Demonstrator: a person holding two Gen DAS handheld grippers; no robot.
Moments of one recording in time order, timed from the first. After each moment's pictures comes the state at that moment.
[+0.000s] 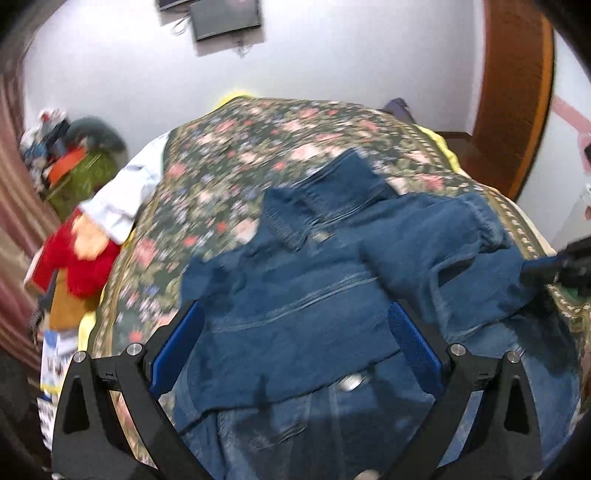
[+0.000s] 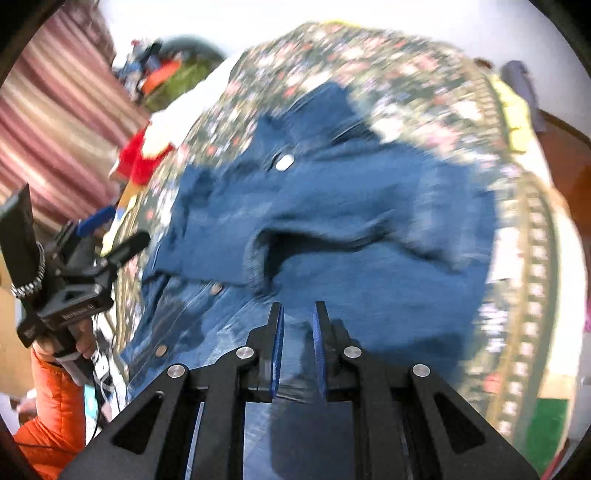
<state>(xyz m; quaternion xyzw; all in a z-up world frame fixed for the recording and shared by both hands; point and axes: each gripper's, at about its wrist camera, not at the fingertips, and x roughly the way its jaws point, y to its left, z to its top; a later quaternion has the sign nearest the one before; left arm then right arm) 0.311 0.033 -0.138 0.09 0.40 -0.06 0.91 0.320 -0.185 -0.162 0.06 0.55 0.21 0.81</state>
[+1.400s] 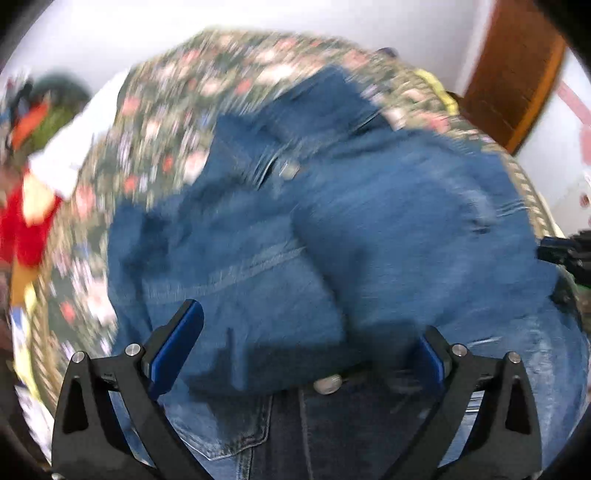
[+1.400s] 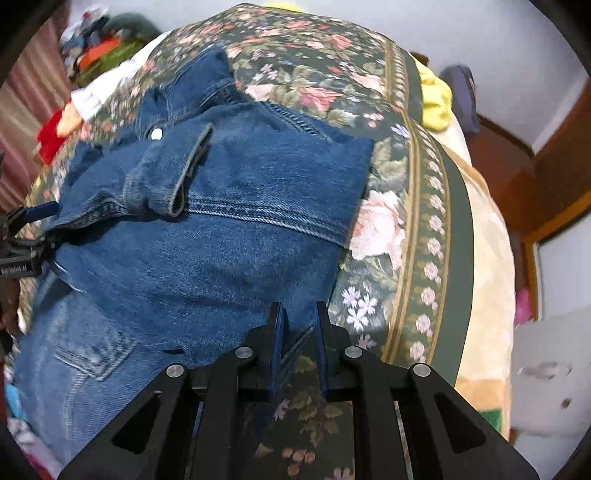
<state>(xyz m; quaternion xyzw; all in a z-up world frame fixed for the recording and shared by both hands) 0.347 0.023 -0.203 0.07 0.50 -0.11 0.86 0.336 -0.254 -0.219 -0.03 0.57 0.09 0.81</state>
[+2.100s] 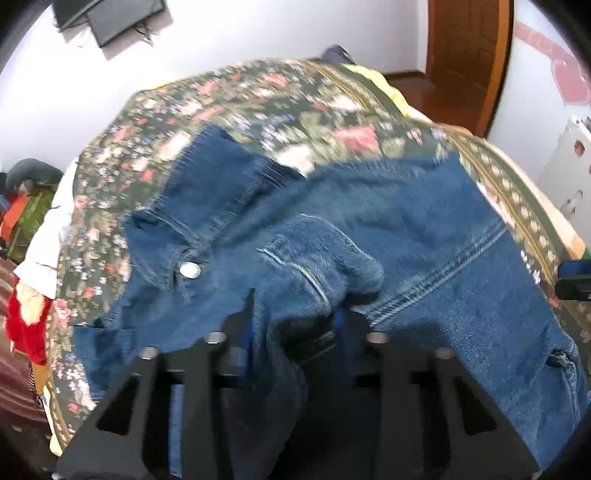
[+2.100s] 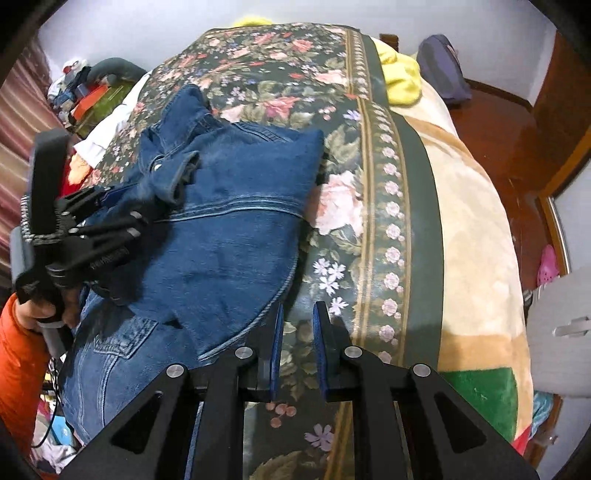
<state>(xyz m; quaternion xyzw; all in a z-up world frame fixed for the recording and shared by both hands) 0.390 -0.088 -0.200 0.16 0.46 -0.14 0.86 0.317 -0.301 -0.203 0.06 0.57 0.09 0.81</state>
